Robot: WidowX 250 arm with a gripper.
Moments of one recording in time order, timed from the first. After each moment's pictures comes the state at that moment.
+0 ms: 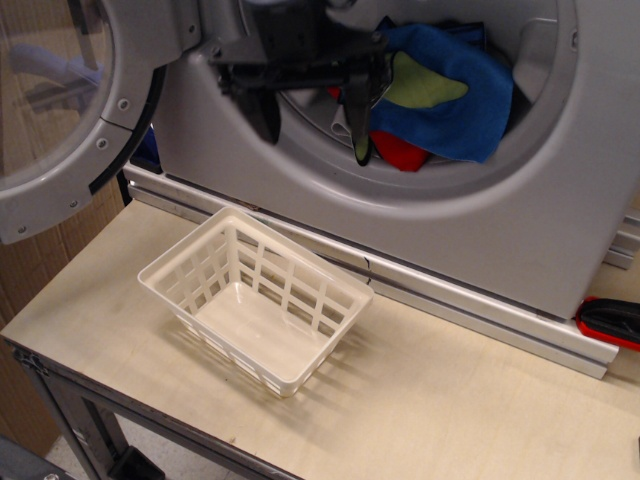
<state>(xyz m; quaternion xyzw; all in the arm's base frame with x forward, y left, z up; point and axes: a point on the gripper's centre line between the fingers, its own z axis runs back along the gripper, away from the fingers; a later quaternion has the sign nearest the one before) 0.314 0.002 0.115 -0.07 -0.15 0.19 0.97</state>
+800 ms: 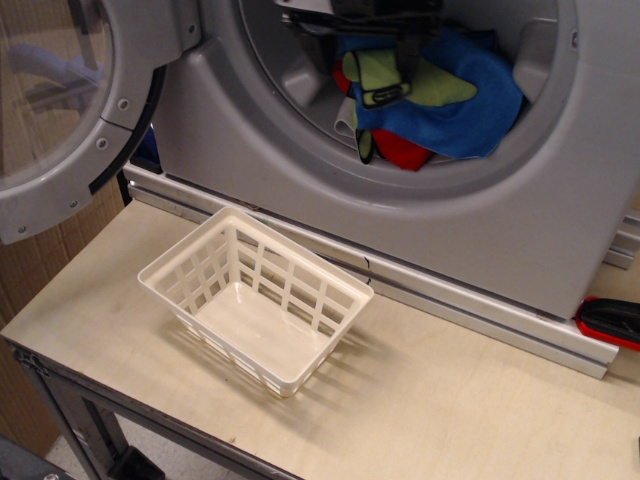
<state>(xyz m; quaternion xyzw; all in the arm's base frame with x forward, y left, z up) 0.390 0.001 0.115 -0.01 -0.26 0.12 0.96</state>
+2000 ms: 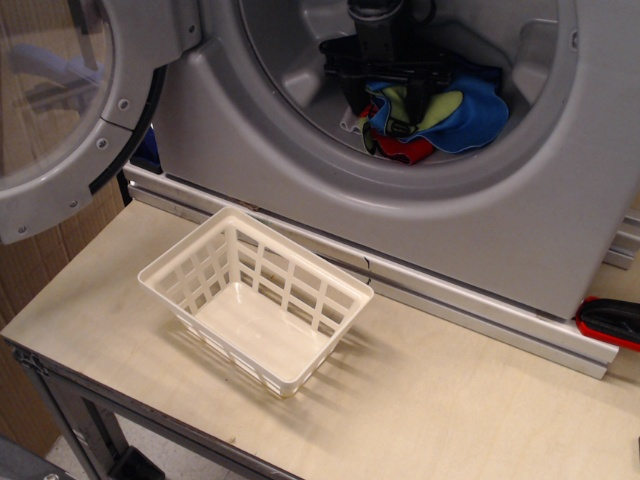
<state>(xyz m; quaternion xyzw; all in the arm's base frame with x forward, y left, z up) 0.442 -0.010 0.039 -0.05 -0.15 0.05 0.99</state>
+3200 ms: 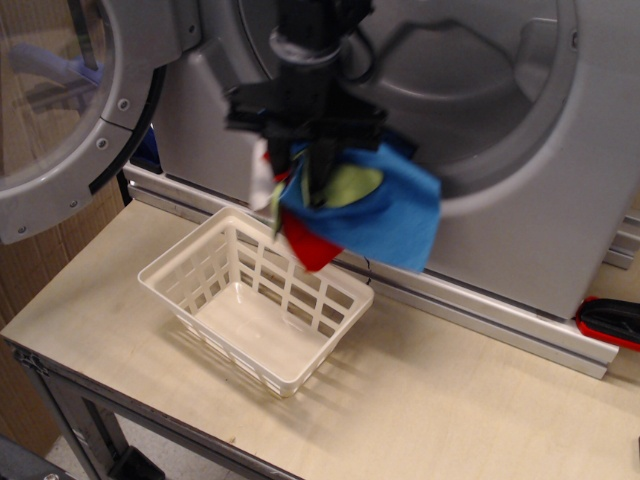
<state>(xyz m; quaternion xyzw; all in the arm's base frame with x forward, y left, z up) 0.305 0.014 0.064 0.04 -0.07 0.18 0.98</state>
